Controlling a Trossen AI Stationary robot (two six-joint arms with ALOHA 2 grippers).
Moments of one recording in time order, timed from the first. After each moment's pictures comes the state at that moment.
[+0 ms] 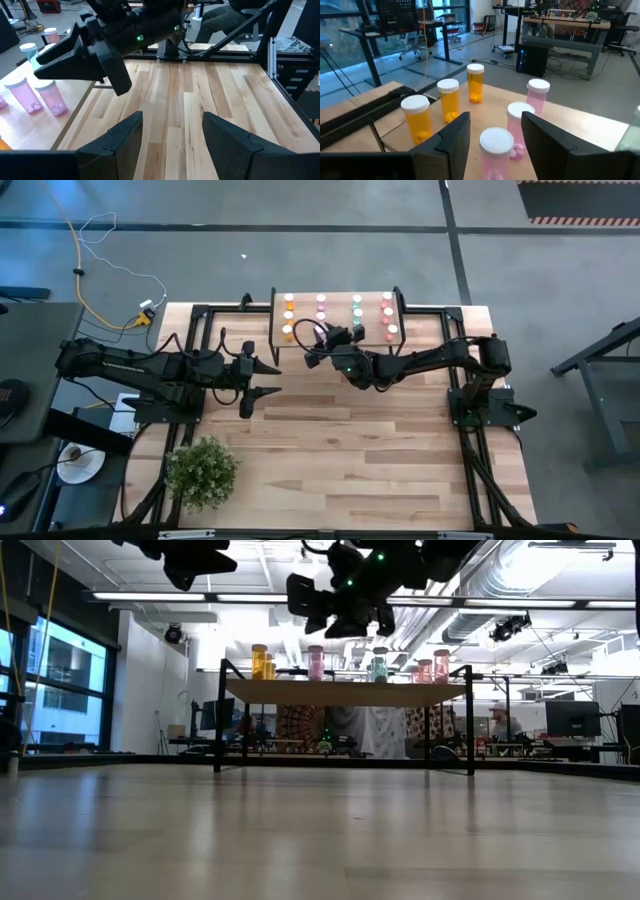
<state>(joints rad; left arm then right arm) 0.01 0.87 0.68 -0.13 -0.19 -0.05 -0.03 1.81 1.20 0.37 0.93 0.22</state>
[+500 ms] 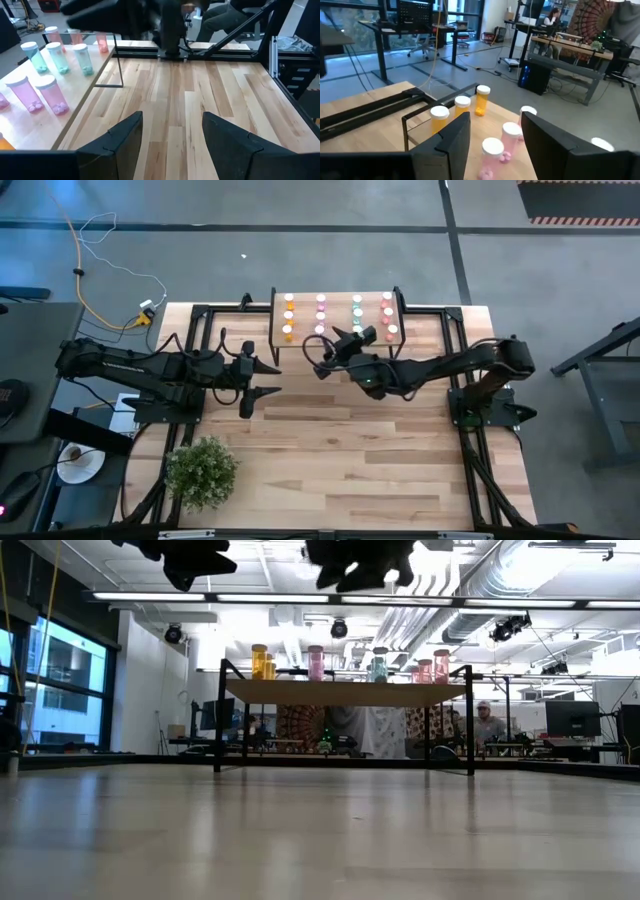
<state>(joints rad) 0.01 0.87 0.68 -0.14 -0.19 -0.05 0.08 1.66 1.20 0.28 1.01 0.04</state>
